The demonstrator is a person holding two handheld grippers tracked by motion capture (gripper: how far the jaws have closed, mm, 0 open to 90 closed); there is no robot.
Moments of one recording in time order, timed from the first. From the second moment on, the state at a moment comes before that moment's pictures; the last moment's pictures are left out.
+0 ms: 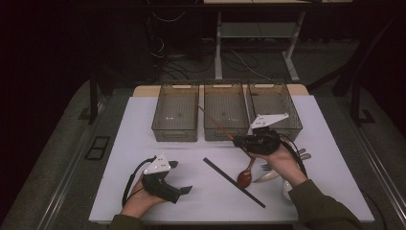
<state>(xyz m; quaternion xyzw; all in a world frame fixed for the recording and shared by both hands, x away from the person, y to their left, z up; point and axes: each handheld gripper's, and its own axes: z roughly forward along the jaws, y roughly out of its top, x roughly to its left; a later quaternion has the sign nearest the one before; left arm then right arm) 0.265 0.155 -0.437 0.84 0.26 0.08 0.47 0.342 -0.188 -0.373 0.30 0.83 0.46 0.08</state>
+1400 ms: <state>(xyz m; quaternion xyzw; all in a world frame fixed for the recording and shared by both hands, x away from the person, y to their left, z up) 0.264 0.159 -0.435 0.83 0.26 0.07 0.48 0.447 -0.076 -0.328 0.33 0.82 0.46 0.10</state>
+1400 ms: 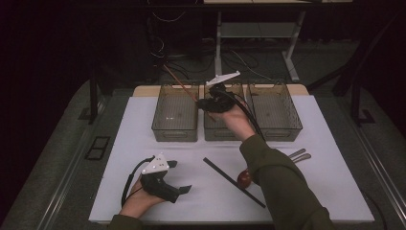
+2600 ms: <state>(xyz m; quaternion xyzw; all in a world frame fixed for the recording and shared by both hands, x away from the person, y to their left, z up) 0.264 0.160 -0.435 0.83 0.26 0.07 0.48 0.480 0.010 -0.388 0.35 0.86 0.36 0.07</state>
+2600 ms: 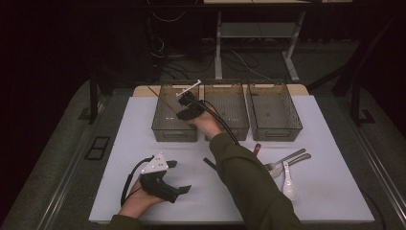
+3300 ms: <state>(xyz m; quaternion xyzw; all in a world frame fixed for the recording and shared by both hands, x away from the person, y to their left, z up) 0.265 0.160 -0.436 0.83 0.26 0.07 0.48 0.480 -0.002 -0.373 0.34 0.86 0.38 0.04</state>
